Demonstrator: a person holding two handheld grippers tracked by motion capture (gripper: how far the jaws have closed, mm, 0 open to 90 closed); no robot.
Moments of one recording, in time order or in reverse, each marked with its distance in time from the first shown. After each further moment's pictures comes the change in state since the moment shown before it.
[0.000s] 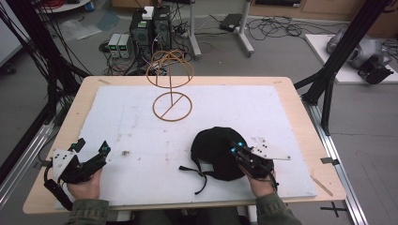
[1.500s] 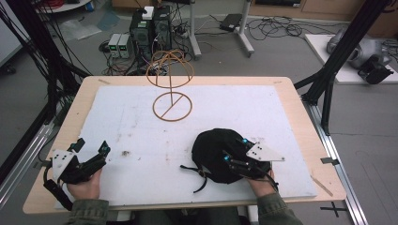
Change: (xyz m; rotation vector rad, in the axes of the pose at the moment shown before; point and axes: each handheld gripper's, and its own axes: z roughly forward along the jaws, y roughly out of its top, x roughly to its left) left arm 0.000 0.001 -0.001 -0.009 0.002 0.004; right arm 0.000 -0.008 0.007 0.030 -0.004 -0.114
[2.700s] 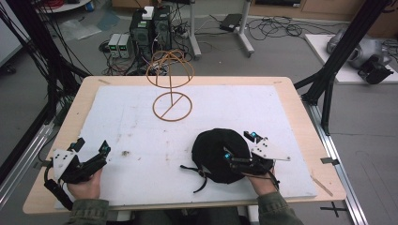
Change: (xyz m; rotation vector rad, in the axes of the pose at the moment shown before) left arm -0.002 0.001 0.001 -0.002 0.007 0.016; right arm -0.004 0.011 -0.003 -0.094 -0.048 0.023
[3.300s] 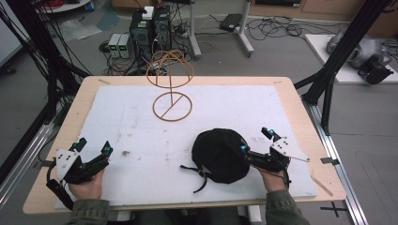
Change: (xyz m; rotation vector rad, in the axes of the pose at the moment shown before) left arm -0.006 0.000 0.000 0.003 -0.004 0.029; right arm -0.032 -0.004 -0.021 -0.086 -0.128 0.107
